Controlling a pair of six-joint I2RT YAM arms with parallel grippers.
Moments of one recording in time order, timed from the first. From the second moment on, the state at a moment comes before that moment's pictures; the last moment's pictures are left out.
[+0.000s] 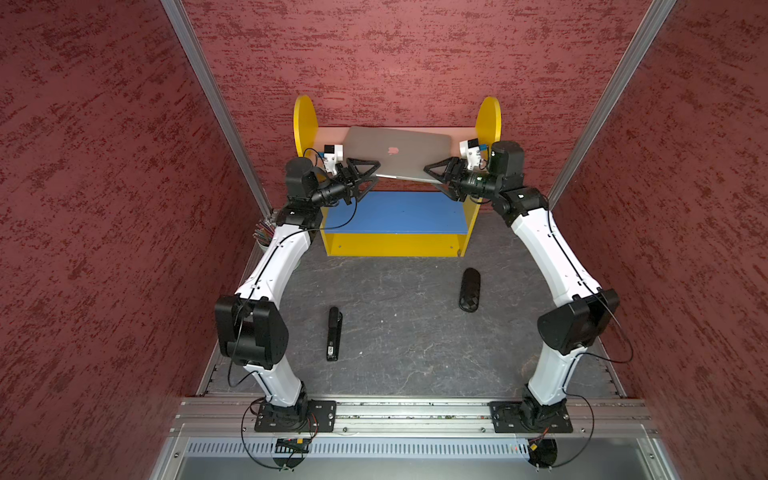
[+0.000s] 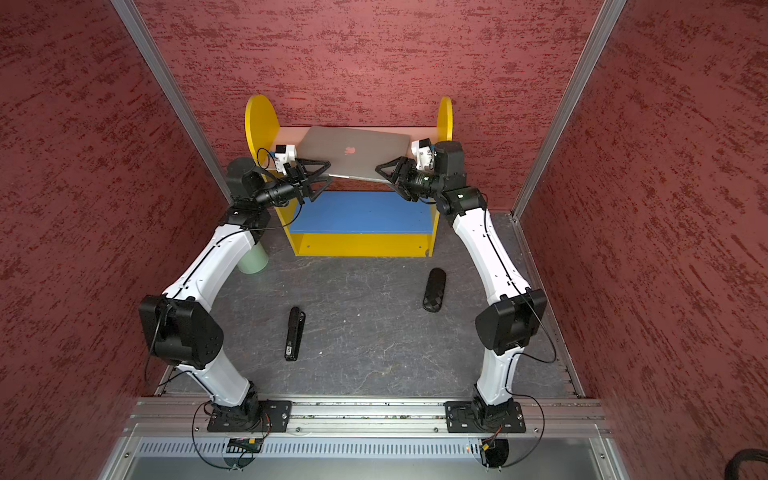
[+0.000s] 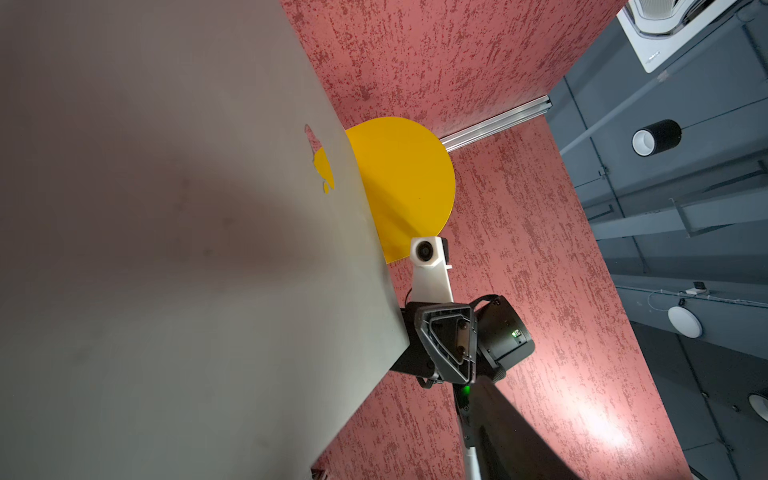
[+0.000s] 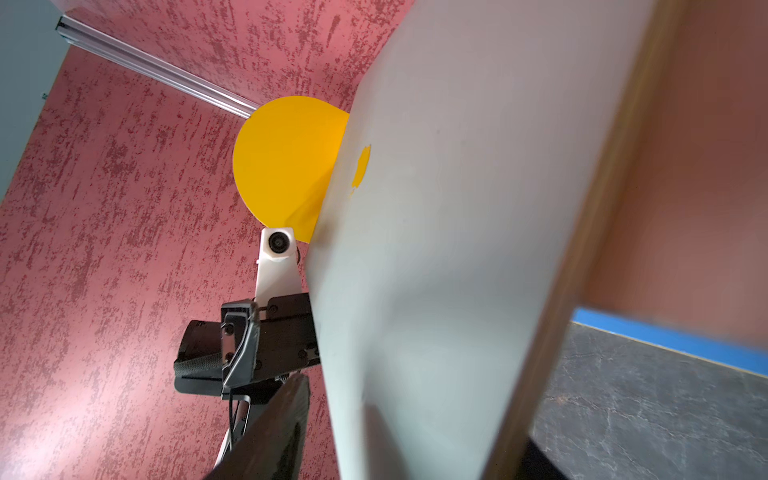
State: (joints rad) left arm -0.14 1.70 1.64 0.16 0.90 -1.28; right arm 0.28 1.83 2.05 -0.43 -0.71 0.96
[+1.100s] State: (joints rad) left arm -0.11 1.49 1.63 -0.29 0.84 -0.87; right arm 0.39 1.71 1.99 -0.59 -0.71 0.70
